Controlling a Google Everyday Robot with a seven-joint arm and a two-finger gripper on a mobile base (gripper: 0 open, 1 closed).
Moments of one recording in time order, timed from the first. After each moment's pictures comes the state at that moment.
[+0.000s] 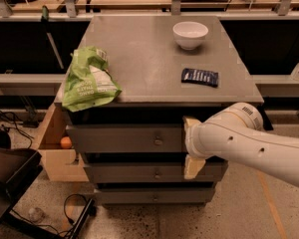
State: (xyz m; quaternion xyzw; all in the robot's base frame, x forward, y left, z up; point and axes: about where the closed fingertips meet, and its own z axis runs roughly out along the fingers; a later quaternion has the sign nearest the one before) arm 0.537 -0.130 0.667 -0.68 0.68 -0.11 0.24
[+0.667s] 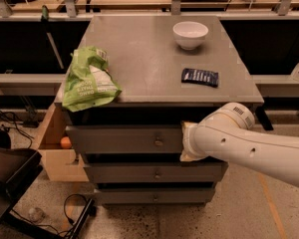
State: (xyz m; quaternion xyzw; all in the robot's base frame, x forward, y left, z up) arm 0.543 -0.126 0.653 -0.68 0.69 -0.12 0.22
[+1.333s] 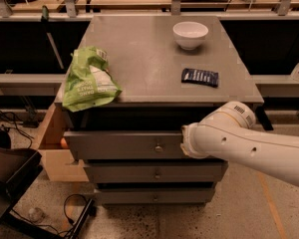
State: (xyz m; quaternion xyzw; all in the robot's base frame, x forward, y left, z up) arm 0.543 -0.126 0.656 -0.68 0.69 -0.12 0.22
